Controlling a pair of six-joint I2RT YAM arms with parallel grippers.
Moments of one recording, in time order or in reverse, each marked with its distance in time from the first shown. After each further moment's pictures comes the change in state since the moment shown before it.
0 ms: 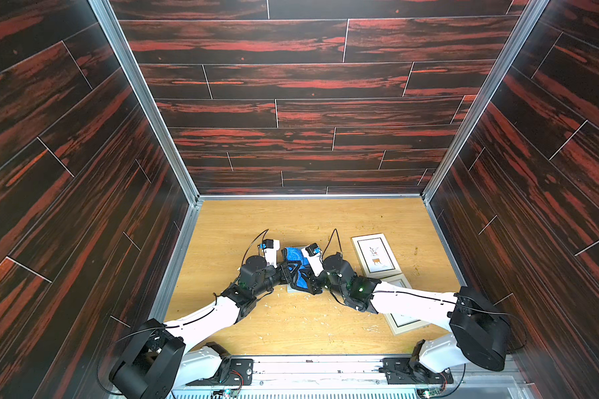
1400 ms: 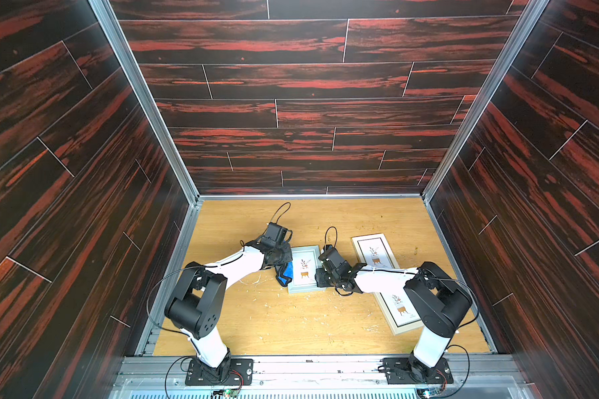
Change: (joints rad) left arm 0.071 0.544 0.623 -0.751 -0.268 0.227; right arm -0.184 0.307 0.127 -0.323 0.024 0.338
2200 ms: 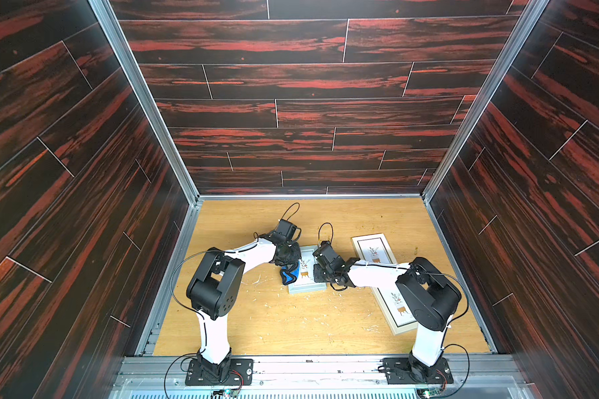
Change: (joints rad) left arm -0.016 0.179 0.181 -0.115 0.082 -0.068; right arm 0.001 0.069 0.103 -0.061 0.051 0.042
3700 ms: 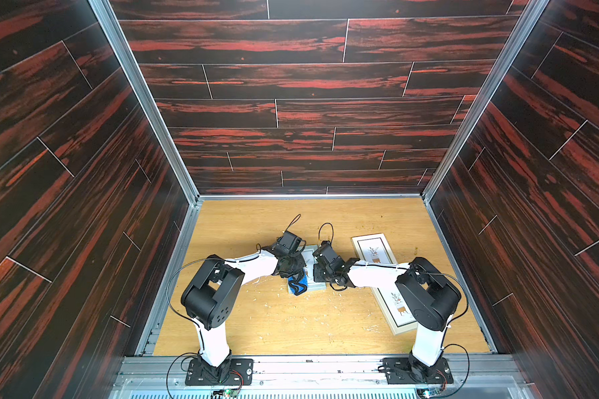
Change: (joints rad) left arm -0.066 -0.076 -0.176 0.143 0.015 -0.282; right arm 0.001 0.000 -0.003 0.006 -0.001 0.022
